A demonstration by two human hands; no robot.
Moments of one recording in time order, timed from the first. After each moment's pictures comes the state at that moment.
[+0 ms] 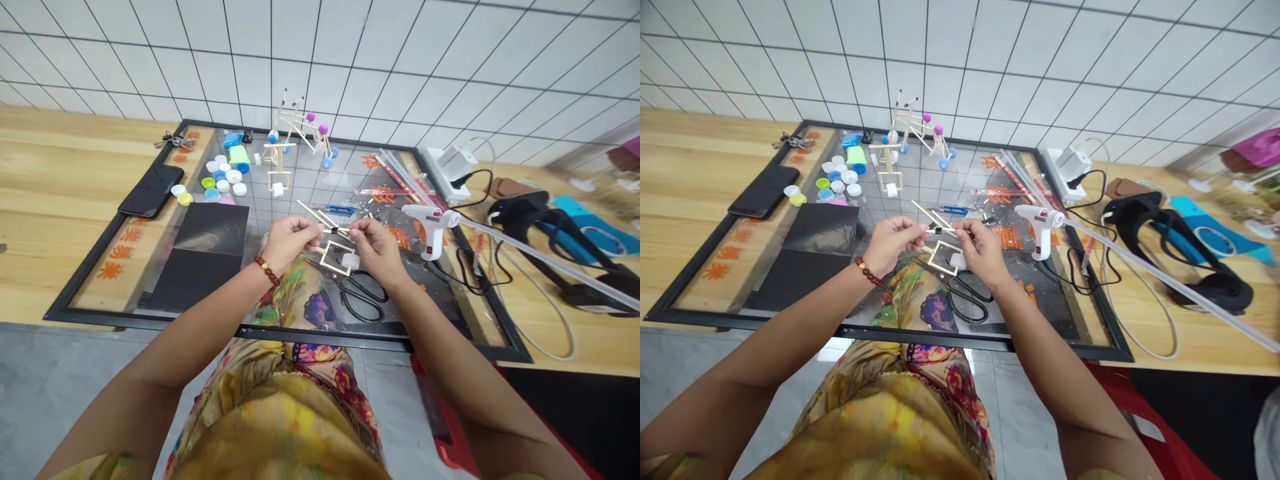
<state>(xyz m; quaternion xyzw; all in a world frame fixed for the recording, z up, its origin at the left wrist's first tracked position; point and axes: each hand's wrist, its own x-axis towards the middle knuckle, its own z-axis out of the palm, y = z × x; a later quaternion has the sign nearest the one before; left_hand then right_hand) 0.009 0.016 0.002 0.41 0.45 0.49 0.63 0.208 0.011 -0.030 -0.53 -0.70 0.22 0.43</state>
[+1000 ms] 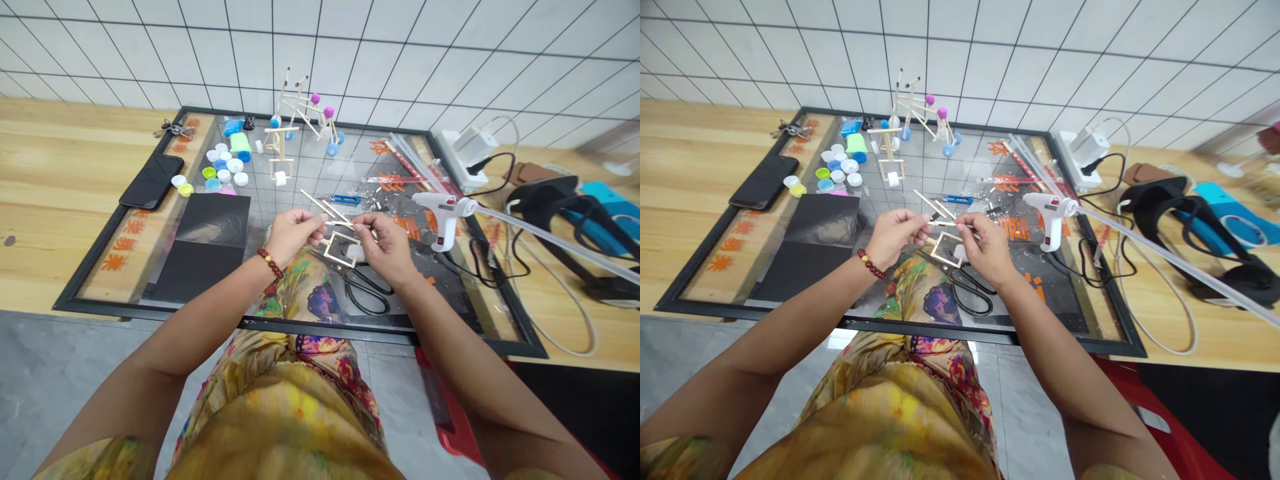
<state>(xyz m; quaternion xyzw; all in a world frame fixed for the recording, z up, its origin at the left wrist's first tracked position) 0.011 0.015 -0.002 0.40 0.47 0.47 0.63 0.204 0.001 -0.022 -0.50 -0.74 0.13 0.43</state>
